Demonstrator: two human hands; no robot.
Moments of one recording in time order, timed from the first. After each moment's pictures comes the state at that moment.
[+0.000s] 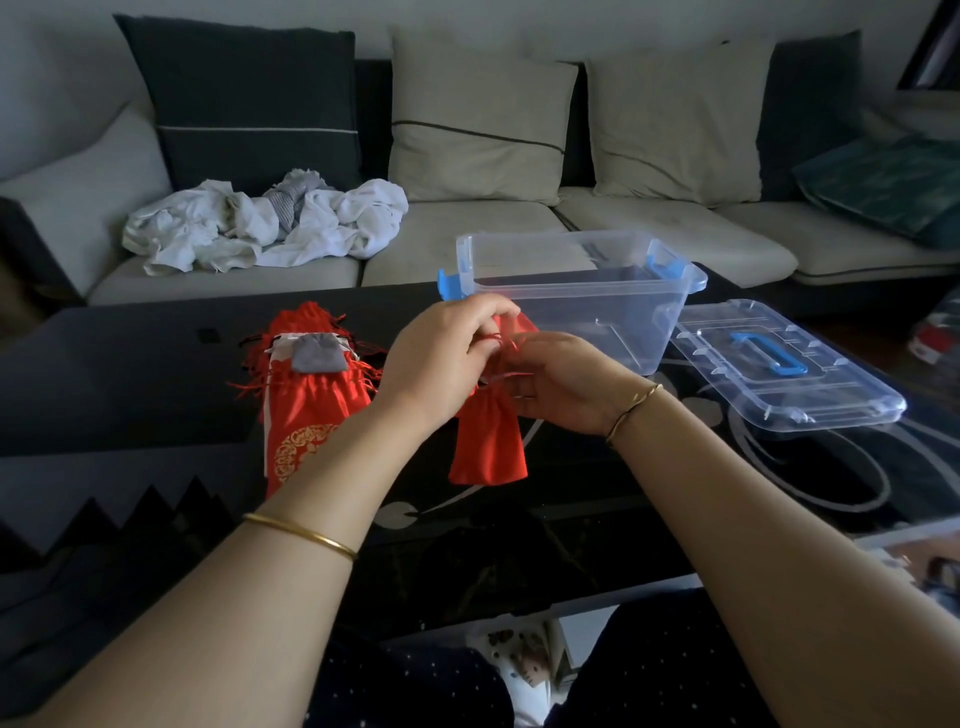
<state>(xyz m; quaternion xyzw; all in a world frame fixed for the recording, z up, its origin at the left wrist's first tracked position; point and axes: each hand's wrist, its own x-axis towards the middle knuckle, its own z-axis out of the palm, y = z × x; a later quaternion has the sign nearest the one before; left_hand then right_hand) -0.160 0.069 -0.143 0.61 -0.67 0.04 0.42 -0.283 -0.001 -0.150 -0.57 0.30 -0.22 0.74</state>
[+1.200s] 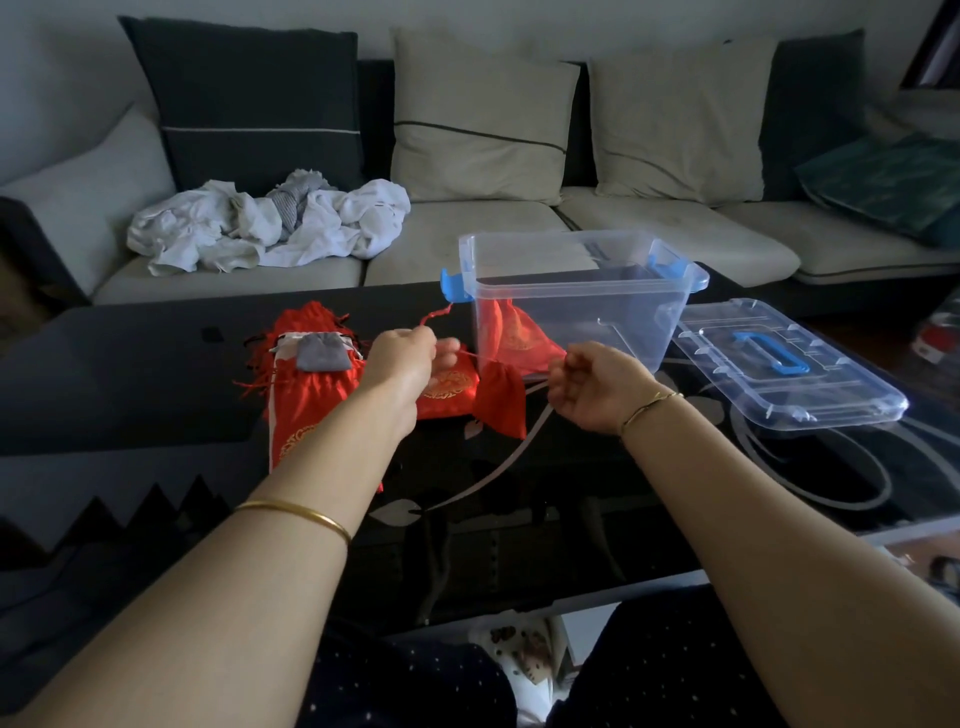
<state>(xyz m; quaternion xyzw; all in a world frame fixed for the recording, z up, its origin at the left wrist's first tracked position) -0.148 0.064 -0.145 0.67 -0.25 -0.35 0.61 -0.300 -0.021 -0.164 -0.30 0.42 -0.36 0.78</state>
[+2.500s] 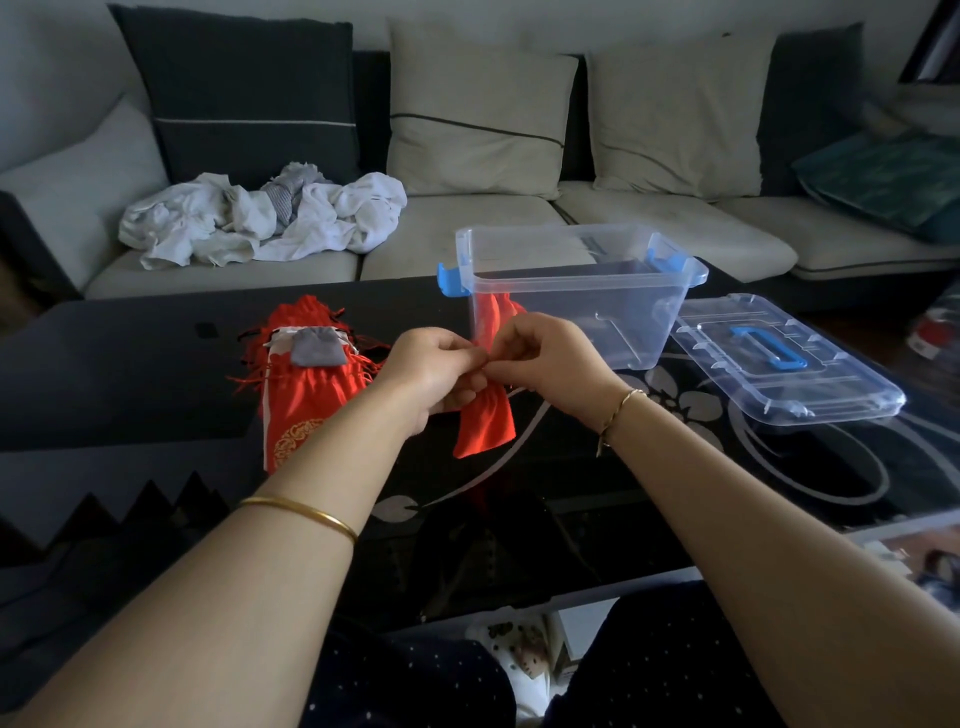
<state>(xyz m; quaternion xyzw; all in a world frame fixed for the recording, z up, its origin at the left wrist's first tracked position) -0.154 0.064 -0.150 0.68 -0.36 -0.39 0.51 -0.283 -0.003 -0.159 -0.83 0.32 -0.31 0.33</state>
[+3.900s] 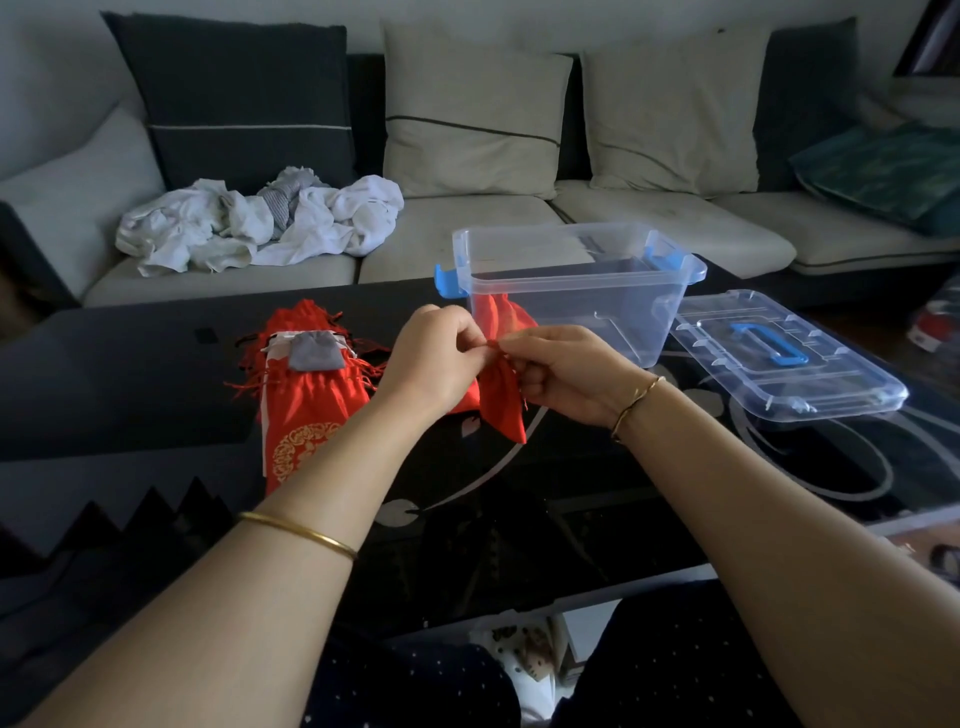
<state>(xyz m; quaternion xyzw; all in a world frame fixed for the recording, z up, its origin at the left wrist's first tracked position) -0.159 0.065 -0.145 0.72 -0.59 -0.04 0.38 -0.287 -0.004 -0.153 -0.58 0.33 -0.28 0.69</state>
